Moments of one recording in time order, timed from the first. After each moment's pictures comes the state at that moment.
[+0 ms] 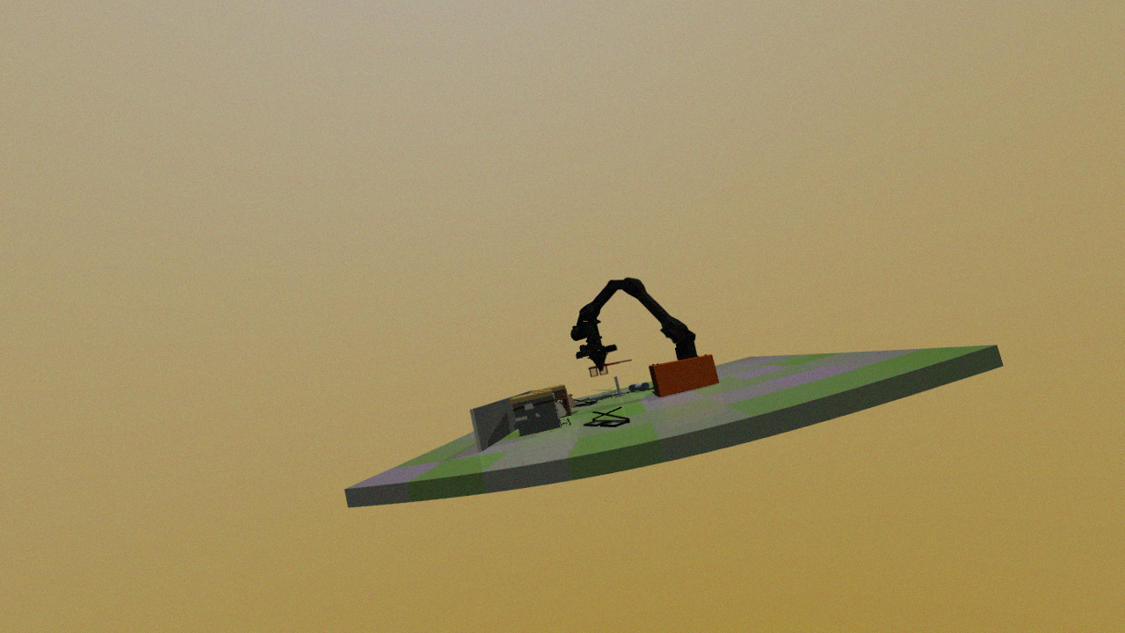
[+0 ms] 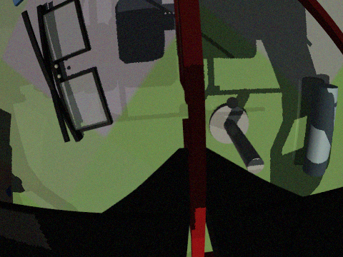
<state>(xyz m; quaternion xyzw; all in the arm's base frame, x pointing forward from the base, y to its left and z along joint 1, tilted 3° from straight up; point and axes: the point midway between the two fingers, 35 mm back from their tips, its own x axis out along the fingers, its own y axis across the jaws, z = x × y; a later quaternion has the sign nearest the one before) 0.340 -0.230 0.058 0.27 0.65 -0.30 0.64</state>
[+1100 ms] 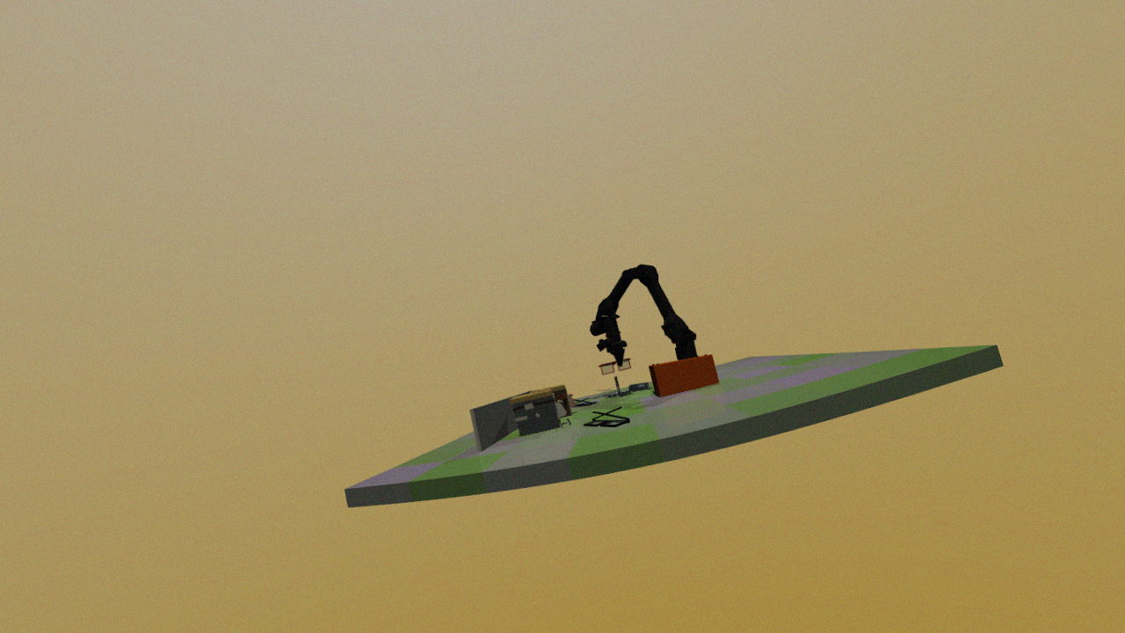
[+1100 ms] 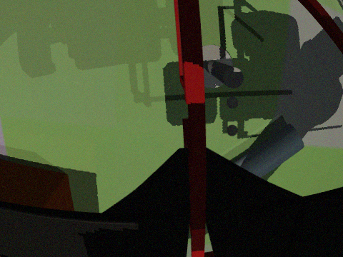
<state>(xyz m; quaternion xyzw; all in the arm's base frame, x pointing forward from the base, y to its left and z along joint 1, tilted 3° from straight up) 0.254 -0.218 0.059 -0.08 0.72 0.06 0.69</state>
